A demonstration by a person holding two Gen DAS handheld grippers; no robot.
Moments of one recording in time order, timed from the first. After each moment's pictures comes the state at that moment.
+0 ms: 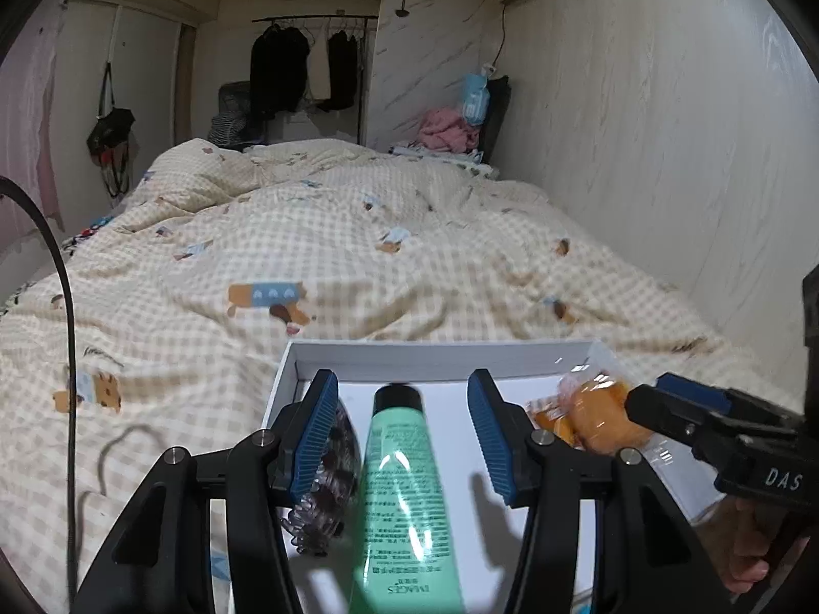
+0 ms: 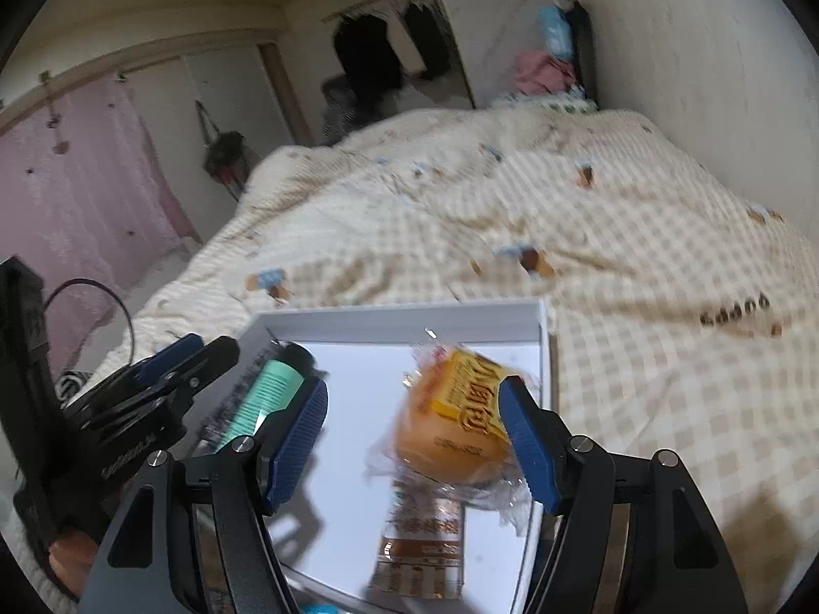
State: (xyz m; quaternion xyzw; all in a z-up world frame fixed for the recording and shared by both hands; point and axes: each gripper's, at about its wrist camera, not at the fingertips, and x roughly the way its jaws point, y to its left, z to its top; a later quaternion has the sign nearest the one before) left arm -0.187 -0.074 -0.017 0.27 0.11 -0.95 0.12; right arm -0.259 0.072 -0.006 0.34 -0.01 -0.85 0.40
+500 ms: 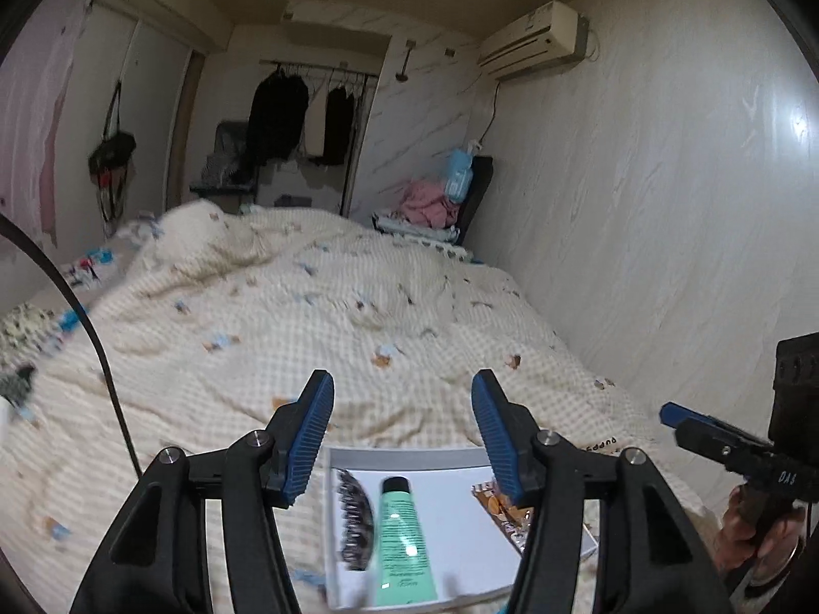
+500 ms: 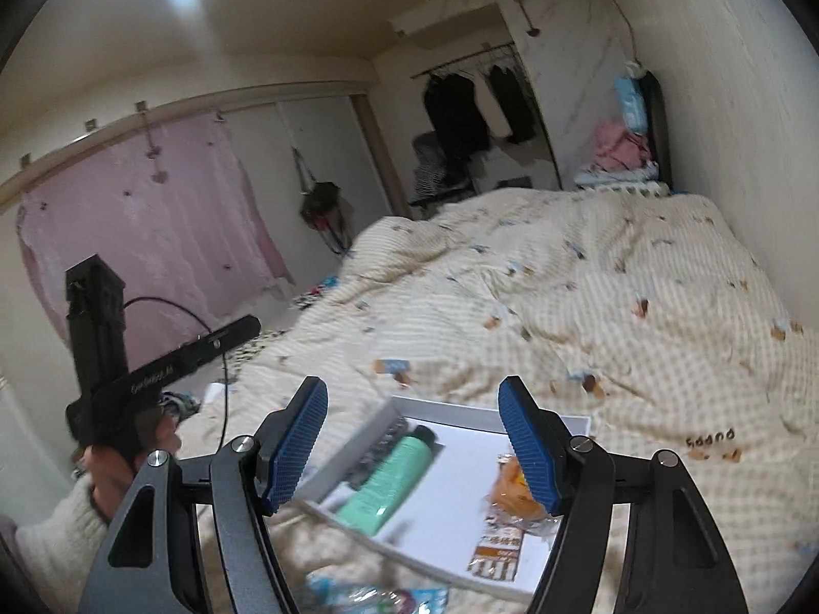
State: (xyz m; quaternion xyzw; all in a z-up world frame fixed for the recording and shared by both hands) left arm -0.106 -0.117 0.129 0.19 0.13 -0.97 0.10; right arm -0.210 0.111 0.128 0.27 -0.02 -0.82 0.50
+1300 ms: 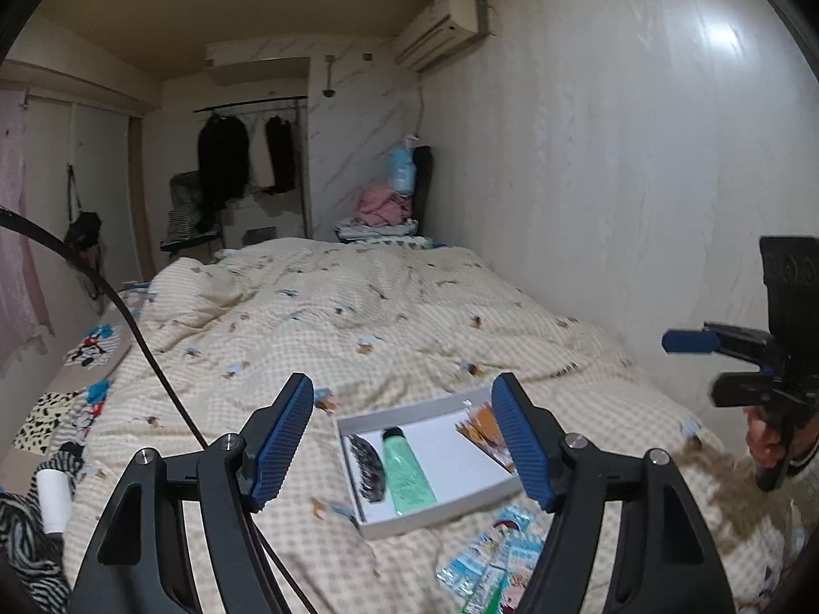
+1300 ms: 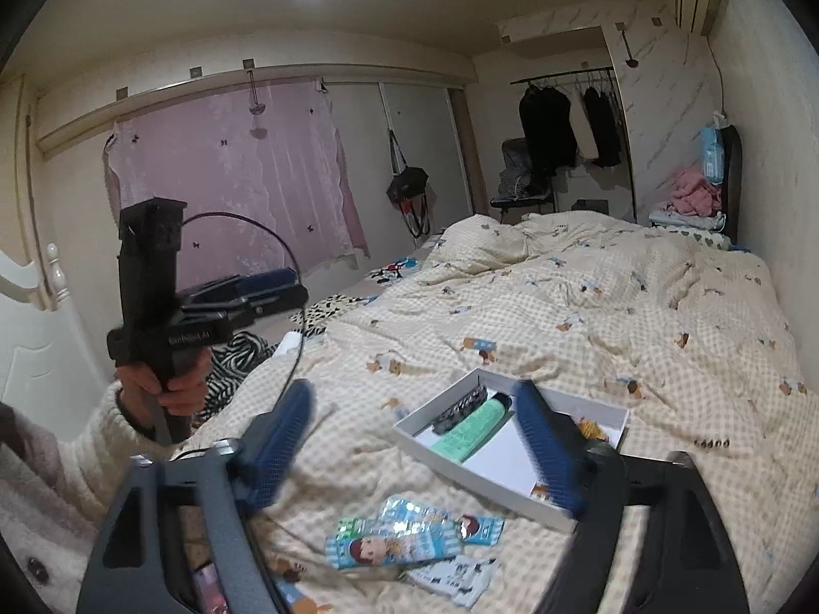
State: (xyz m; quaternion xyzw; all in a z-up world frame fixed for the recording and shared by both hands) left arm -0.016 -0.051 0.156 0.20 0.02 -0.98 0.04; right arm -0.113 0.160 0.147 0.22 0.04 -0.78 0.58
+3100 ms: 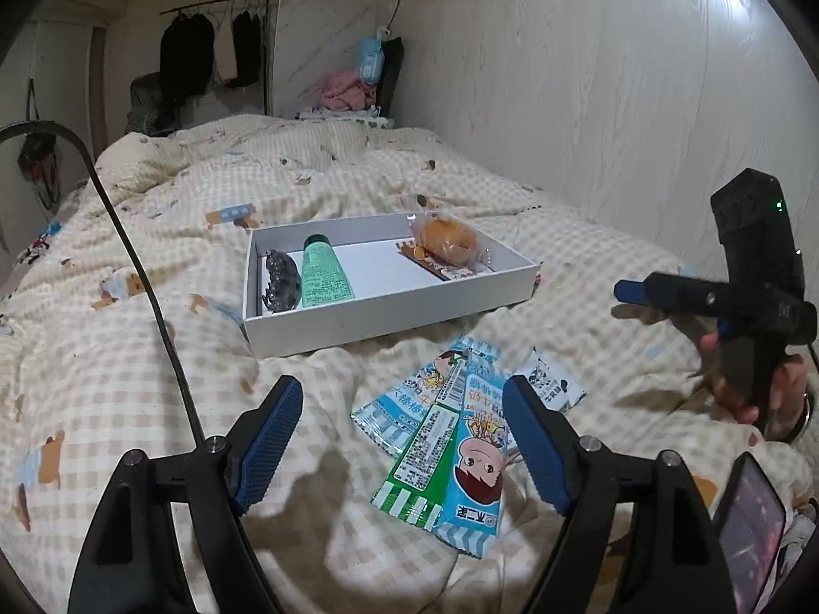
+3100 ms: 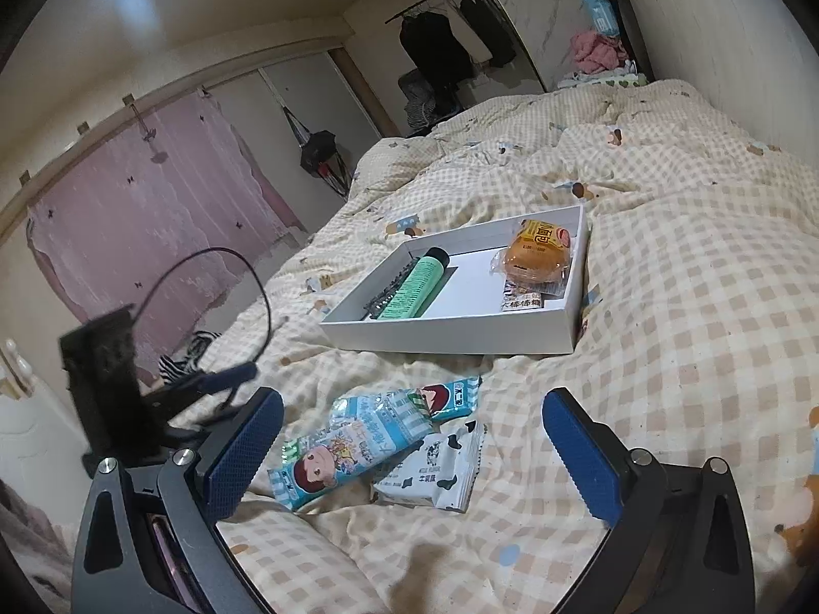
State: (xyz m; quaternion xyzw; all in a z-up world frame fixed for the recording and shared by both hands) left arm -0.009 -0.005 0.005 0.33 0.06 -0.94 -0.01; right arm -0.134 0.178 0.011 0.37 -0.05 -0.79 0.49
